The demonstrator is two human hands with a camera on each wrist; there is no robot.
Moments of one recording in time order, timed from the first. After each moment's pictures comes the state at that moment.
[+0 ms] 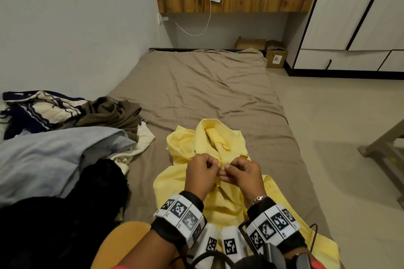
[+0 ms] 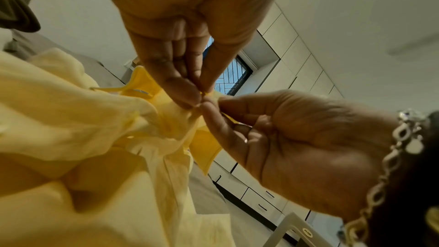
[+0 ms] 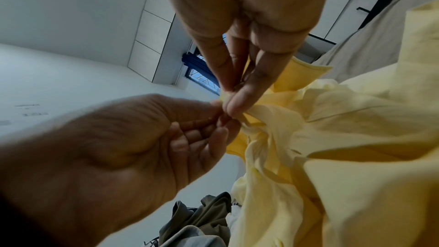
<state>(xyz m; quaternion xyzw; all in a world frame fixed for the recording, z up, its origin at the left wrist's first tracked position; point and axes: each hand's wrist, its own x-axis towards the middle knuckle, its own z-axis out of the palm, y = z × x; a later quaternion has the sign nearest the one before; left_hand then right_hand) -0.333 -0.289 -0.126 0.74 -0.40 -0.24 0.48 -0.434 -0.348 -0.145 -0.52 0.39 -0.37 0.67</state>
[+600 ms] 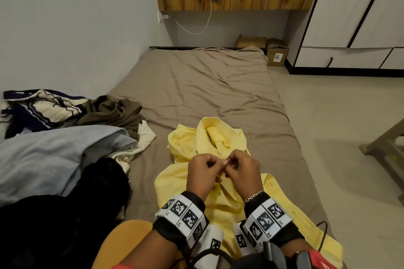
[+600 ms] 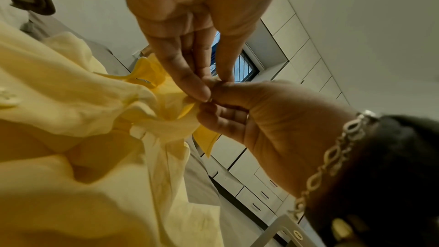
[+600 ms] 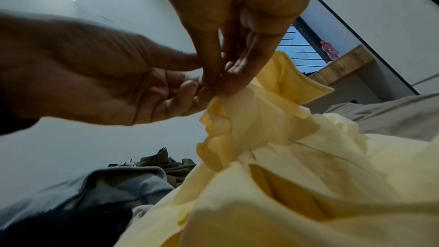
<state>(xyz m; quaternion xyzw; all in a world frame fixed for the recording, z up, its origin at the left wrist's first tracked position) -0.336 -0.286 -0.127 0.68 -0.37 -0.30 0.56 -0.430 -0.348 -0.143 -0.78 0.40 -0.36 0.33</state>
